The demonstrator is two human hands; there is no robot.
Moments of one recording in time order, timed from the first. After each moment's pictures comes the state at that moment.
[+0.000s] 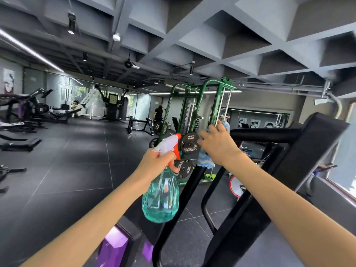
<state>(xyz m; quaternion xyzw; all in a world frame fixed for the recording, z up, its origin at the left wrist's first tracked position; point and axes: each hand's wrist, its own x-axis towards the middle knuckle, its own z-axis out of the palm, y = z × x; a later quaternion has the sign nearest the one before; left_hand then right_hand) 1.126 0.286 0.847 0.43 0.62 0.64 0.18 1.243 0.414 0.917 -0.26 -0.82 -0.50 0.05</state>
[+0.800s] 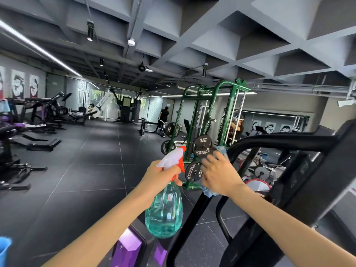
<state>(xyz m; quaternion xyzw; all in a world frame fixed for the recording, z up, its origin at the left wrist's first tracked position) 1.098 0.271 0.822 0.40 0.62 0.65 0.18 1.213 0.450 0.834 -0.13 -0.83 -0.52 0.15</state>
